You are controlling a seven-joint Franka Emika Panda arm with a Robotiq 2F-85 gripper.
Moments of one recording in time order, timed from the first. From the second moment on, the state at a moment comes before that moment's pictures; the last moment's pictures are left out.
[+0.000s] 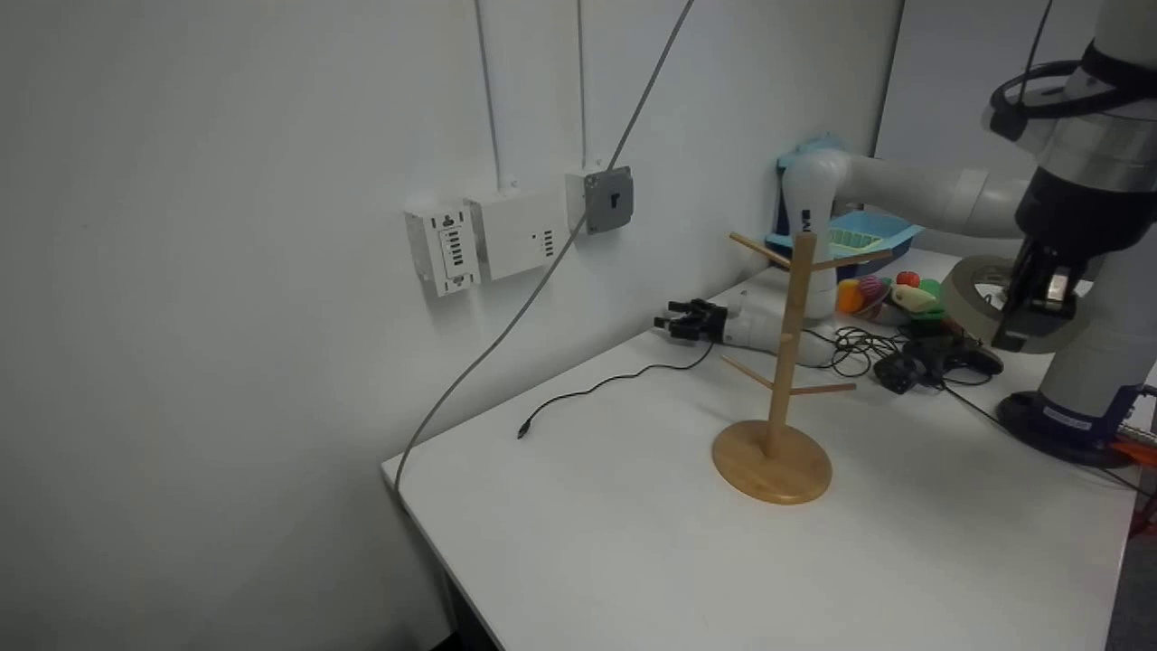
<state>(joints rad) -0.03 -0.16 -0.04 -2.42 -0.42 2.39 -0.04</state>
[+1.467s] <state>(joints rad) -0.05 -0.22 -0.04 -2.44 -0.42 2.66 0.04</state>
